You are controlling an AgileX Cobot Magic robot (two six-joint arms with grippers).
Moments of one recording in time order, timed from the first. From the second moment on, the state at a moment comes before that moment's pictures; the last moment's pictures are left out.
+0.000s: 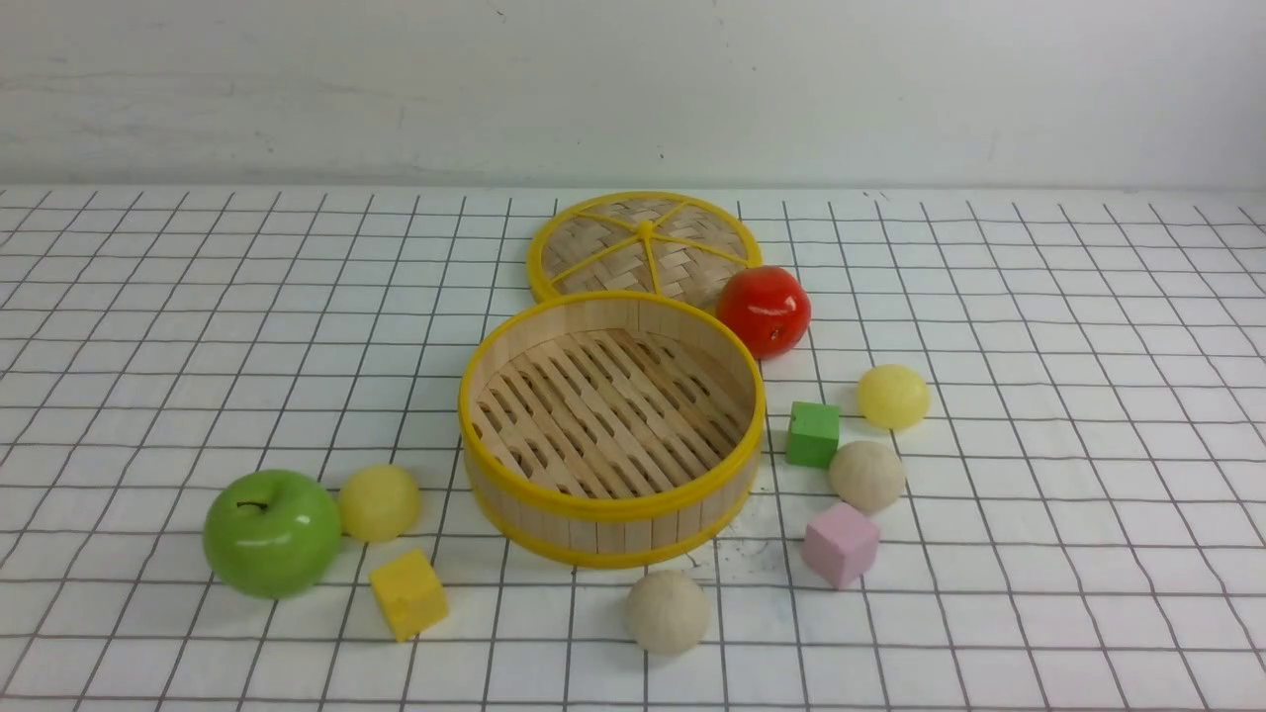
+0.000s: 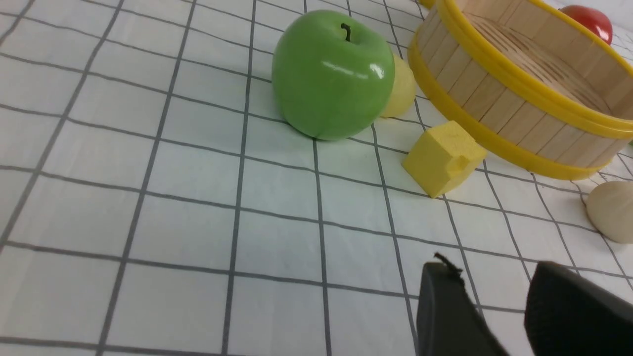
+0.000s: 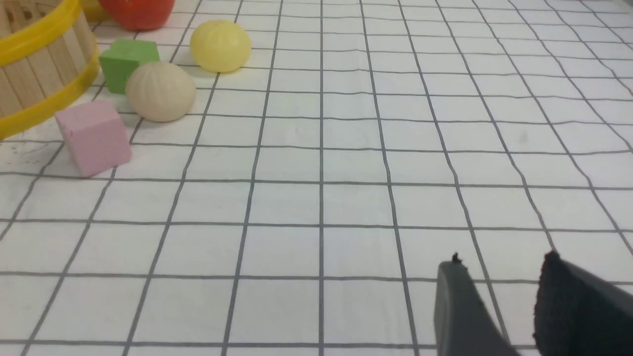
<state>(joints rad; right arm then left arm) 0.02 -0.01 0.02 -0.12 0.40 0.10 -0.16 -0.02 0.03 -0.15 0.39 -0.24</state>
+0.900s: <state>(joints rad) 0.02 -0.01 0.02 -0.12 0.40 0.10 -0.16 -0.02 0.03 -0.36 -0.06 -0.24</state>
